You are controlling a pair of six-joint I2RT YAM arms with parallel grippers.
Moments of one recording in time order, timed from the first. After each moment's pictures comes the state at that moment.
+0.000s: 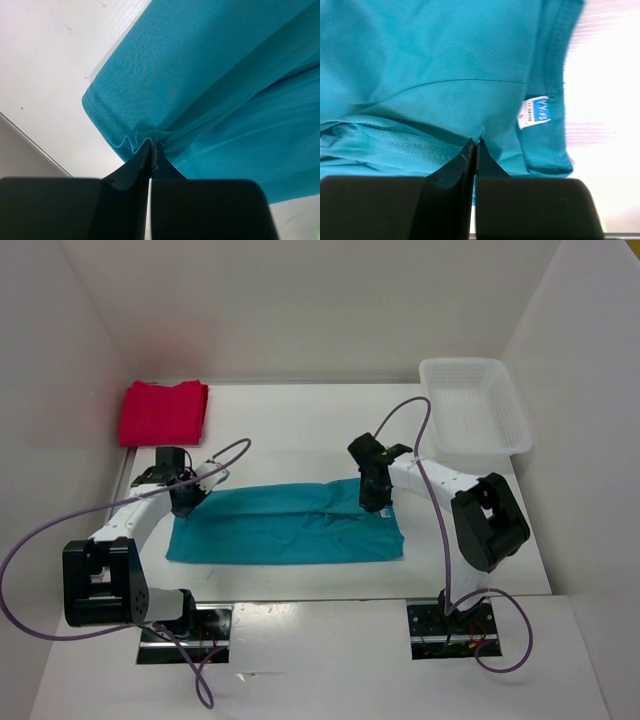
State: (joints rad) left arm 0.08 1.33 0.79 -0.56 0.03 0.80; right arm 0.56 1.70 1.13 -0.74 0.14 0.65
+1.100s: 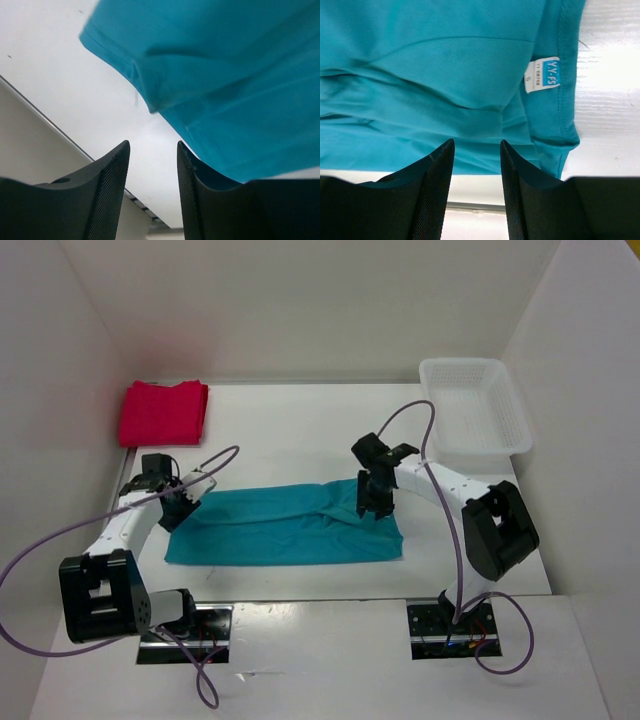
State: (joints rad) left arm 0.17 1.27 0.75 -0.62 -0.04 0.88; right arm 0.56 1.64 1.11 -0.81 0.04 0.64
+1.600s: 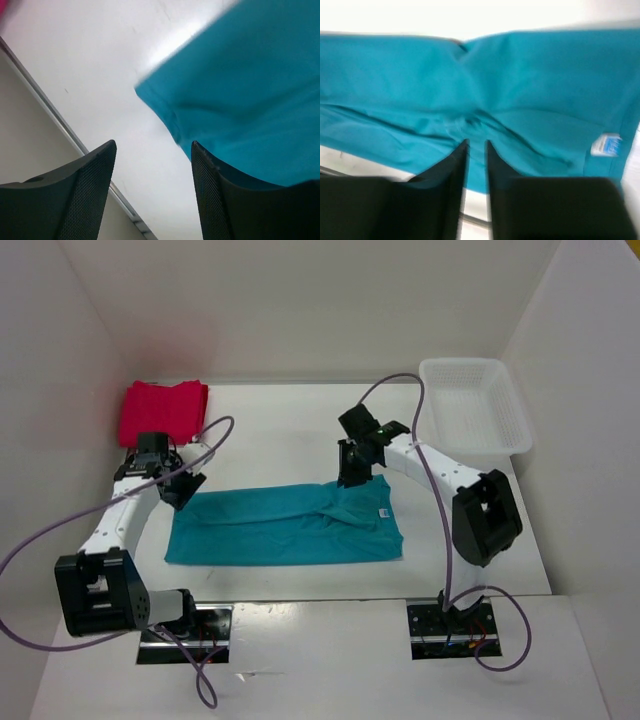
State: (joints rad) left arm 0.15 1.27 0.90 -0.66 0.04 0.77; right arm 0.57 1.73 1.38 -0.74 -0.06 0.60
